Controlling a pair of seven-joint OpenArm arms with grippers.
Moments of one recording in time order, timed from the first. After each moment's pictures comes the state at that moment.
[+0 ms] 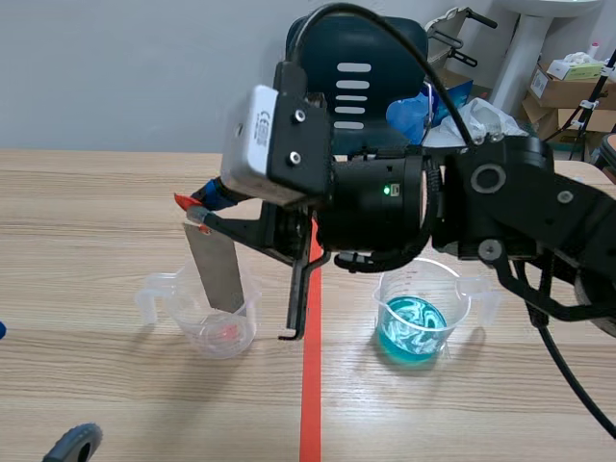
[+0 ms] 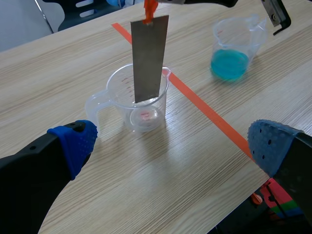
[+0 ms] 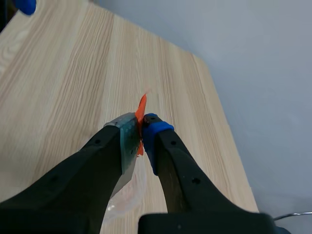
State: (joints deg) left arm 71.7 -40.0 -9.7 120.0 -13.5 -12.2 -27.3; right arm 15.9 28.0 -43.9 94.4 -8.5 33.5 20.8
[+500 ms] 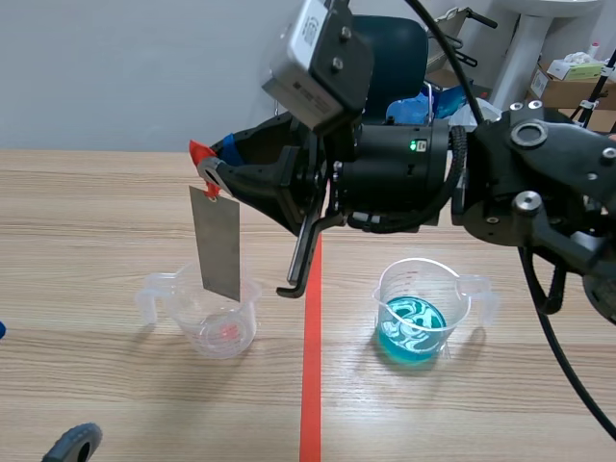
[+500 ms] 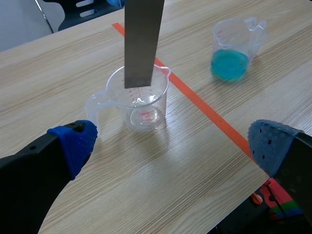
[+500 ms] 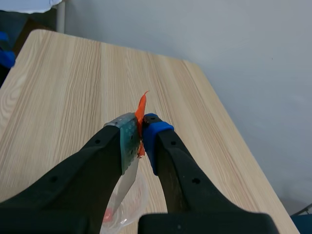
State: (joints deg) left arm 71.7 -40.0 -9.7 120.0 -13.5 -12.2 -27.3; right arm 15.8 29.1 -39.9 96.2 7.6 36.1 14.4
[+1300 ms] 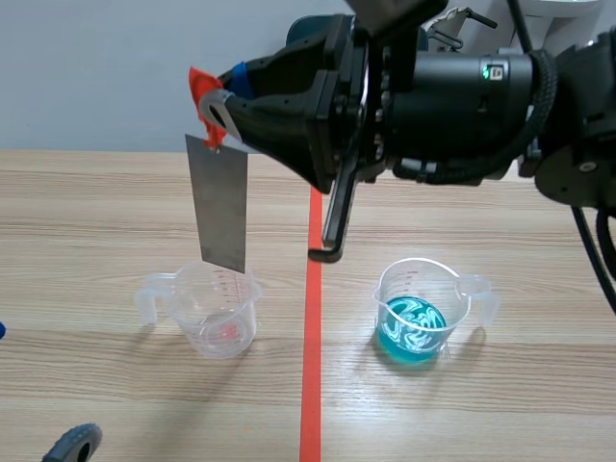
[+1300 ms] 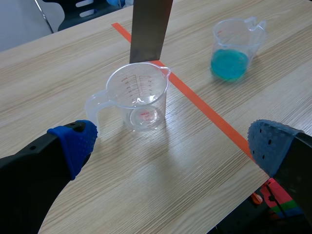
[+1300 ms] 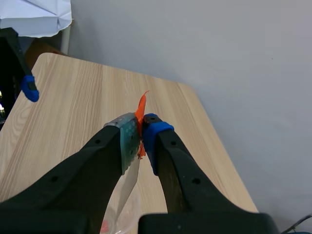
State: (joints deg) left arm 71.7 -40.0 -9.7 120.0 -13.5 -12.2 -27.3; right arm 18.2 39.0 -39.9 107.6 18.4 33.4 11.8
